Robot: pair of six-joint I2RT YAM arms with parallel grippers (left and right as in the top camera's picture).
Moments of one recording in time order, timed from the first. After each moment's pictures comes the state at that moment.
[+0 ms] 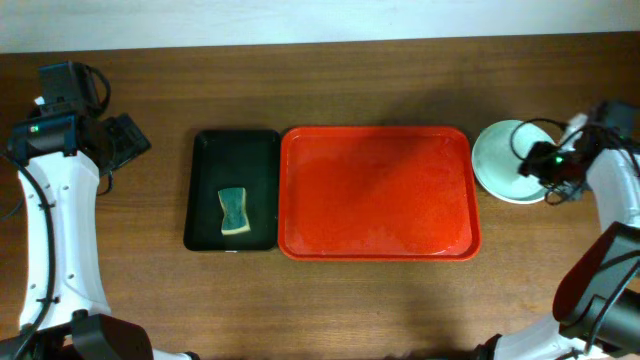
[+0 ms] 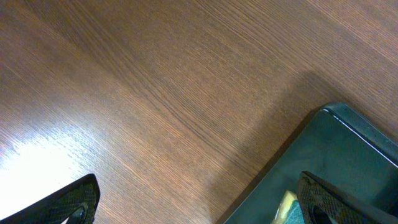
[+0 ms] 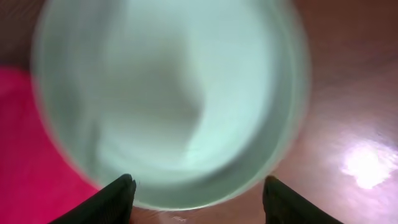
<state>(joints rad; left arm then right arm) 0.22 1.63 1.61 -1.13 -0.24 -0.39 -0.45 1.79 1.29 -0.76 -0.17 0.07</state>
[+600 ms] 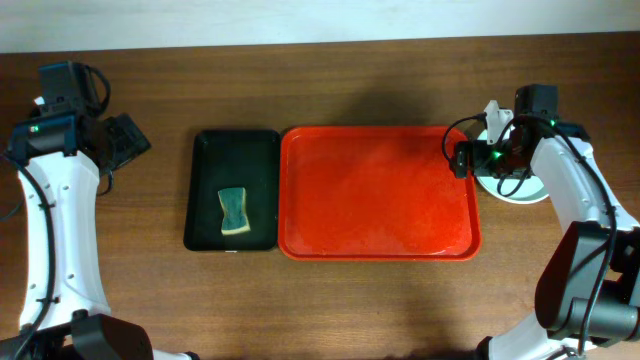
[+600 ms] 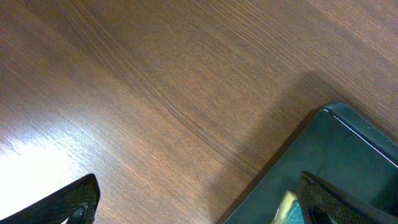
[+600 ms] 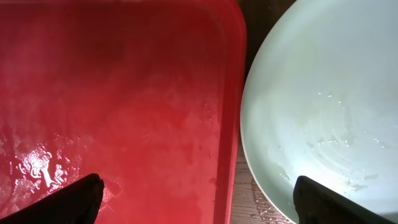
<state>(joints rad) 0.22 1.63 1.61 -1.13 -0.24 -0.39 -0.19 1.79 1.29 -0.78 -0.22 -0.15</state>
